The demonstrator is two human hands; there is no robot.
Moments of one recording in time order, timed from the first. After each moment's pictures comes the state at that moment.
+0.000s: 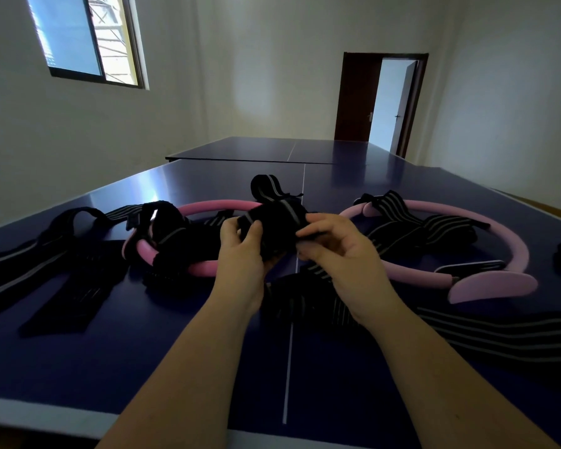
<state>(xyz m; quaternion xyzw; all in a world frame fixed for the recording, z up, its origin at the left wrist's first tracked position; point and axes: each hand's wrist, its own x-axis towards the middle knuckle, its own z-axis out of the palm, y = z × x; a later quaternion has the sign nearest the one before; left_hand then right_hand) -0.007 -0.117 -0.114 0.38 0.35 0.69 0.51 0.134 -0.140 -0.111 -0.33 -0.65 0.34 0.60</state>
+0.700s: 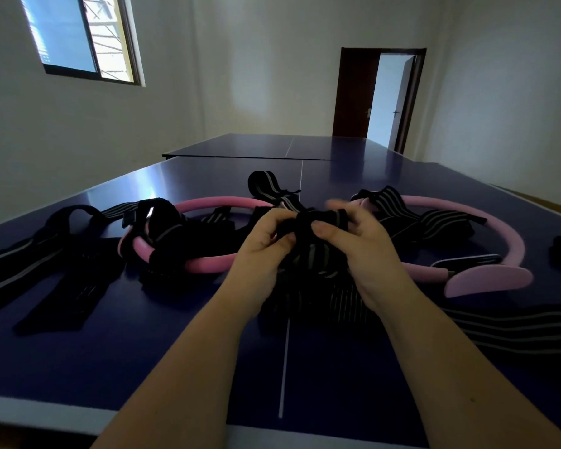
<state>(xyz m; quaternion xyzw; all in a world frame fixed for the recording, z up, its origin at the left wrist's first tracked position) 0.000 -0.131 -0.117 0.60 0.25 0.58 0.48 0.152 -0.138 -0.098 -0.37 -0.52 0.44 0.62</state>
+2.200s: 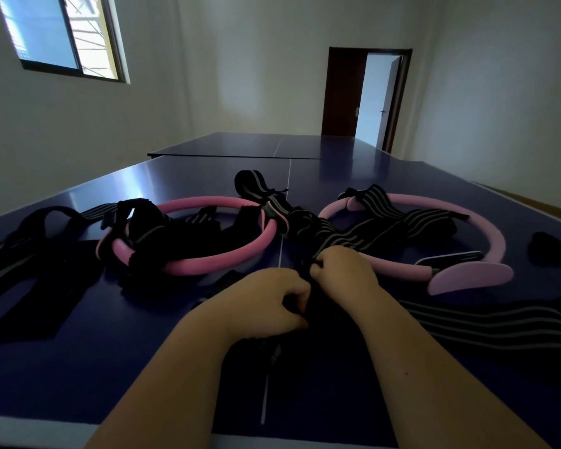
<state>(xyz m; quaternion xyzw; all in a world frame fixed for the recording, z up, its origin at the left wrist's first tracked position) -0.002 -0.127 -0.129 0.90 0.37 0.17 0.16 0.170 -0.084 -0.145 -0.71 -0.68 0.02 0.18</state>
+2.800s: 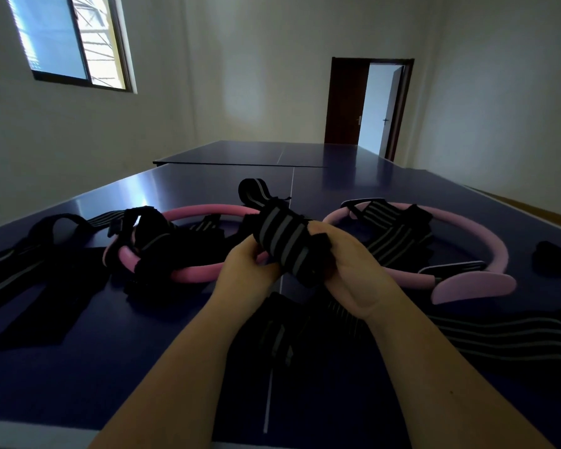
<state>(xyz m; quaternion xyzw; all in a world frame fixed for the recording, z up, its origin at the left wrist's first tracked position) -0.002 -0.119 -0.123 0.65 0.45 0.53 0.31 0.151 -0.135 -0.097 -0.25 -0.52 0.59 0.57</state>
